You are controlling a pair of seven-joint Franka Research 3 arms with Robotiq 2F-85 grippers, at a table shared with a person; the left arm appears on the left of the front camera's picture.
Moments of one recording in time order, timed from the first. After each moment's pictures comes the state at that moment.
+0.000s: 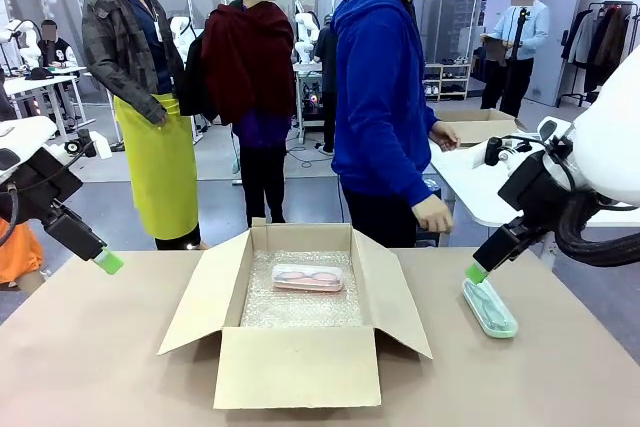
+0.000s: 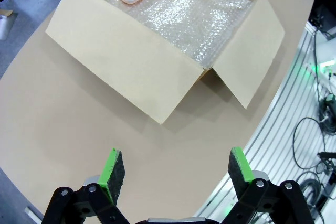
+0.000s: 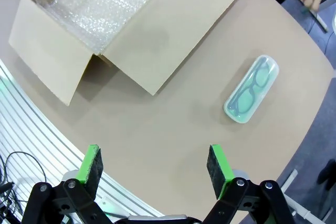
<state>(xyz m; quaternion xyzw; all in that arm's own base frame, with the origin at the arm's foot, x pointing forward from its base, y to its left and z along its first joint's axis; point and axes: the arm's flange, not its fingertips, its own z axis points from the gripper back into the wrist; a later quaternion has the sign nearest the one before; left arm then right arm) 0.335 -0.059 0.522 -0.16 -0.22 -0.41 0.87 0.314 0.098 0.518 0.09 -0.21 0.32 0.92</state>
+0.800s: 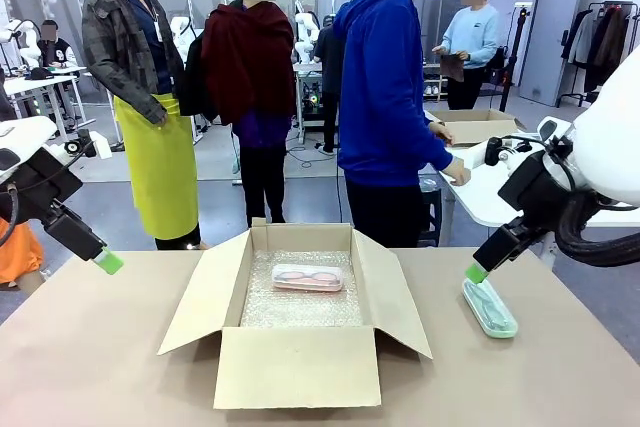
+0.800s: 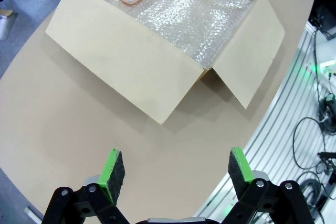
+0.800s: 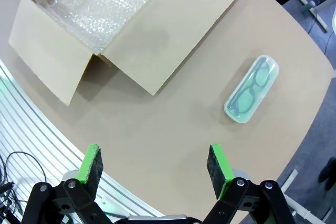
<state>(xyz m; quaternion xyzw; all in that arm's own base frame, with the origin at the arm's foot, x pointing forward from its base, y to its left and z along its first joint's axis) 0.335 -0.059 0.522 -0.16 -0.22 -0.41 0.87 0.314 0.098 0.518 0.09 -0.21 0.32 0.92</state>
